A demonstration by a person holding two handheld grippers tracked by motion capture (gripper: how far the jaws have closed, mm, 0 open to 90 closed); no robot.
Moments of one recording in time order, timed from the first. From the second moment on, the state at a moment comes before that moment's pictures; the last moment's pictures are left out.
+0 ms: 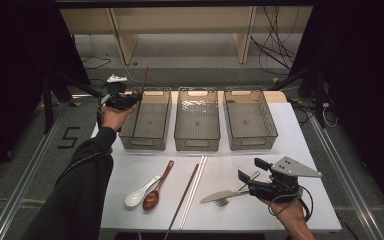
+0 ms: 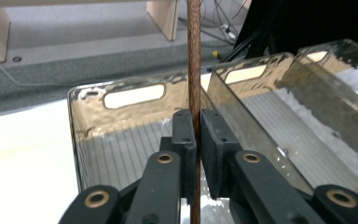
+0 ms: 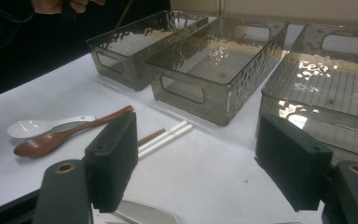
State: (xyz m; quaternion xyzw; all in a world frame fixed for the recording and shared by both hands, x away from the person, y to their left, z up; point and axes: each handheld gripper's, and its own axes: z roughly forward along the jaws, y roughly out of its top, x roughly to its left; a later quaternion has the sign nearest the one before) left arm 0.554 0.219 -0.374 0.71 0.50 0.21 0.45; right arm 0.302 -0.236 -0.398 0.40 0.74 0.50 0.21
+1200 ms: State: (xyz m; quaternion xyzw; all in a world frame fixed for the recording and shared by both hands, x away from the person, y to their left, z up) left arm 0.426 0.166 -0.368 0.78 0.46 0.10 0.40; right arm 0.300 -0.234 -0.397 0.40 0.74 0.50 0.21
